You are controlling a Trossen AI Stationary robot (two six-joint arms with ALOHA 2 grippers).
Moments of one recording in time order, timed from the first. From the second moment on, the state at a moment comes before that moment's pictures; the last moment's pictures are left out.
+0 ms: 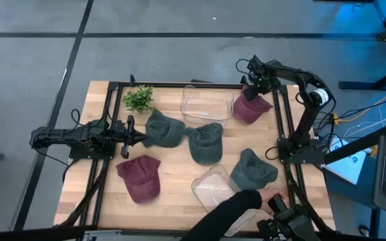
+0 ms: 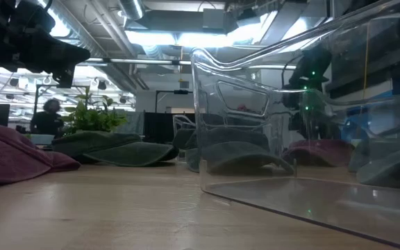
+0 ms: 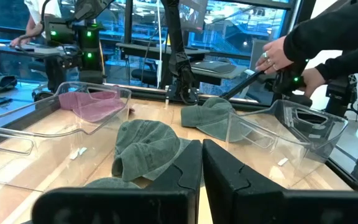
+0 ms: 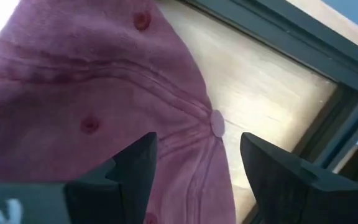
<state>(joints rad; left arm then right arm) 0.02 0.01 0.01 0.01 0.00 -0.14 -1.10 1.81 1.20 -0.91 0.16 0.04</state>
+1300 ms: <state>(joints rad) 0.02 0.01 0.01 0.01 0.00 -0.14 -1.19 1.90 1.14 -0.80 -0.02 0.02</state>
